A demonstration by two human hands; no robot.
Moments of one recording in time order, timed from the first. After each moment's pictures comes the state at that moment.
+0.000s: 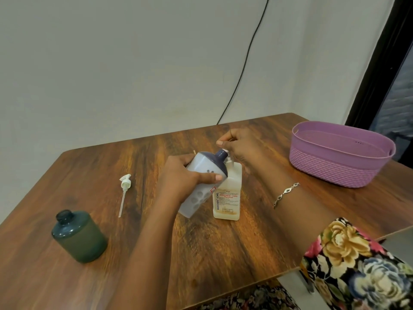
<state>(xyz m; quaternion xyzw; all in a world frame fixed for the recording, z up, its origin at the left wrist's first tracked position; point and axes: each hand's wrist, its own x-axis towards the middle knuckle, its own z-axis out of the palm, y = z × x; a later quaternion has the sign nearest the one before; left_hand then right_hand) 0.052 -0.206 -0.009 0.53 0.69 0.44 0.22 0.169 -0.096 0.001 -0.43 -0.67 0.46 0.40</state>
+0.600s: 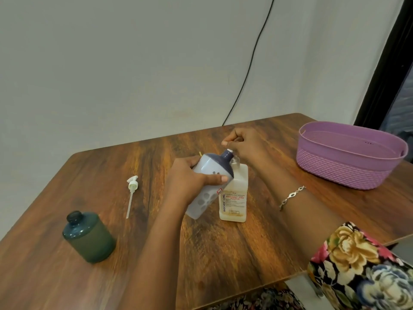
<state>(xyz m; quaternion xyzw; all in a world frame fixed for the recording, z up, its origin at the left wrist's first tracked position) 0.051 -0.206 -0.010 0.53 0.69 0.44 0.22 0.165 -0.094 -0.001 -0.43 -0.70 0.38 0.41</state>
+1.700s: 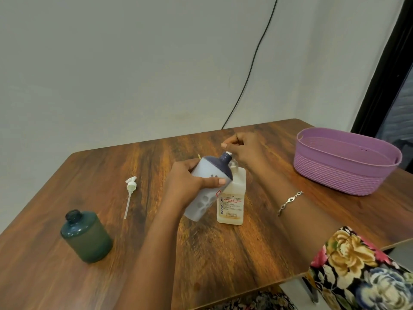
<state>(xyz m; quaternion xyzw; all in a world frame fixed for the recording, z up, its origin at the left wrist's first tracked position) 0.050 -0.209 -0.012 0.52 0.66 0.47 0.27 0.167 -0.093 -0.003 -0.41 -0.68 0.42 0.43</state>
